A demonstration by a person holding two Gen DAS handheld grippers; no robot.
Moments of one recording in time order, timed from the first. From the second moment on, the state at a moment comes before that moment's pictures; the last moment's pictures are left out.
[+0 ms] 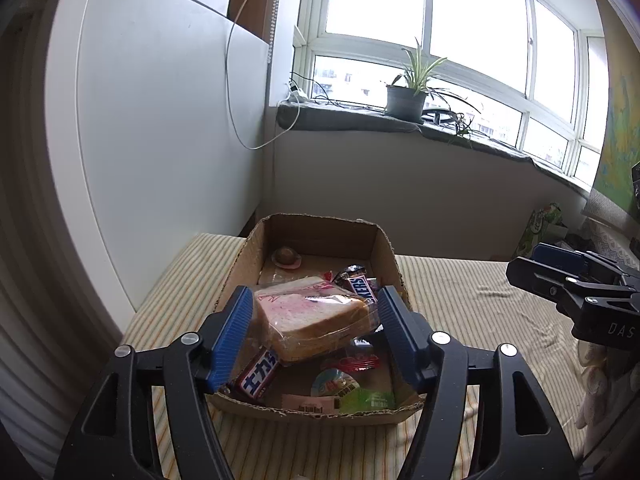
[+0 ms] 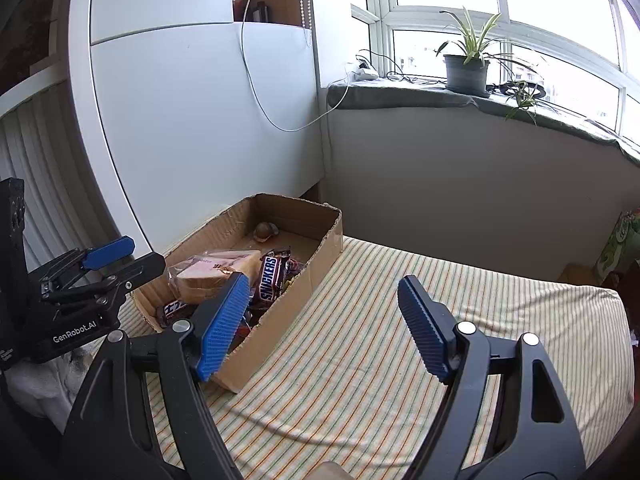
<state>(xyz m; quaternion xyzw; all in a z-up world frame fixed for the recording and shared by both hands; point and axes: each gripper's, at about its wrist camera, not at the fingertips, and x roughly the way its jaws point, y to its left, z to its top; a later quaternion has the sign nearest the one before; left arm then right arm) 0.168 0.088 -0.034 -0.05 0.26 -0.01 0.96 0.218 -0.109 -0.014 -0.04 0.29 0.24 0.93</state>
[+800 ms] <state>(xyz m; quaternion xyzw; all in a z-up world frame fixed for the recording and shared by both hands) 0.171 0.073 -0.044 -0.02 0.28 0.02 0.96 0.215 -0.117 -0.040 -0.05 0.29 0.22 0.93</state>
